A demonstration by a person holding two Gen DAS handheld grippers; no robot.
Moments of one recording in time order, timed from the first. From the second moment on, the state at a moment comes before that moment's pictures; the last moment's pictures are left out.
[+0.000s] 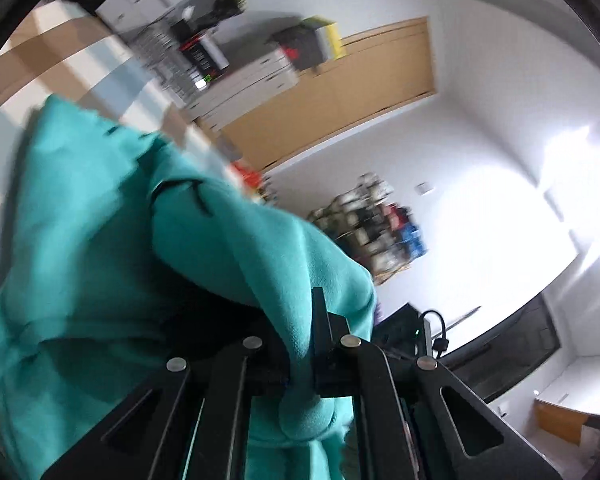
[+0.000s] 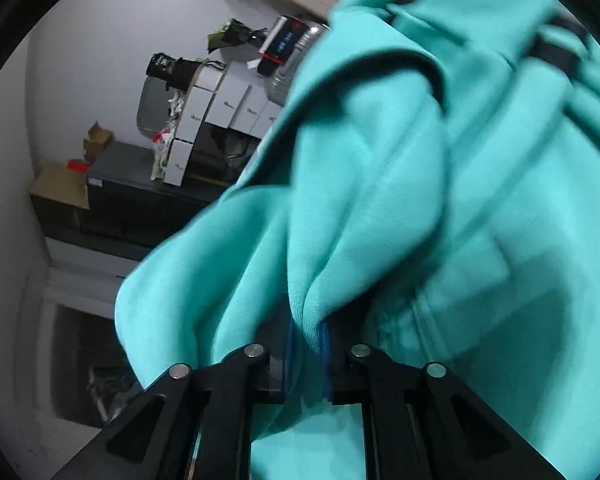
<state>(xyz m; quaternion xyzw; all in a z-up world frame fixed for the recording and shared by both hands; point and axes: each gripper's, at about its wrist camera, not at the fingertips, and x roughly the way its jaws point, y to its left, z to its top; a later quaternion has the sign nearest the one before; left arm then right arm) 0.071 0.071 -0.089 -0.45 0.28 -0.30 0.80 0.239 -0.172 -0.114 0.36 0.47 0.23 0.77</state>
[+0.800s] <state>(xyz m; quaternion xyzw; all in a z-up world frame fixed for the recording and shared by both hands) 0.067 0.028 -0.028 -0.27 0.31 -0.23 0.88 0.221 -0.221 -0.054 0.01 0.49 0.12 0.86</state>
